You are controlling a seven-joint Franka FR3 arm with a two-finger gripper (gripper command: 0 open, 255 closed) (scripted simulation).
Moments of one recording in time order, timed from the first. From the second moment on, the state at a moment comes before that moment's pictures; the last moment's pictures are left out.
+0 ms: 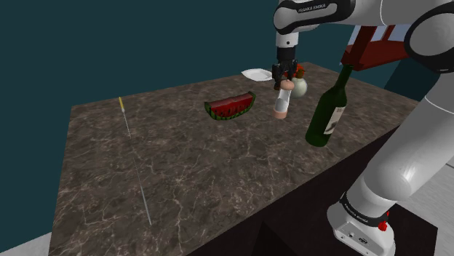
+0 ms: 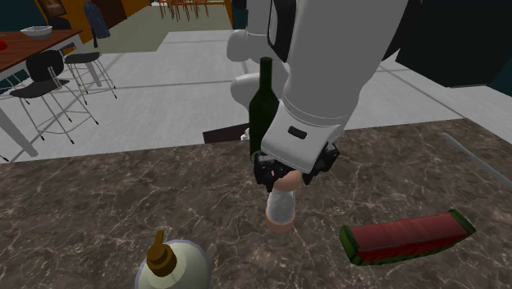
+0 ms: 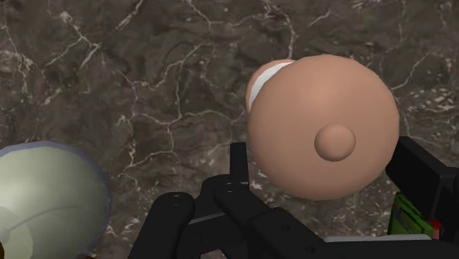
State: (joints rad) arm -0.08 -0.03 -0.18 -1.84 -0.06 1.63 -0.14
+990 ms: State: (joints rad) arm -0.07 -0.03 -0.18 -1.74 -0.05 1.53 -0.15
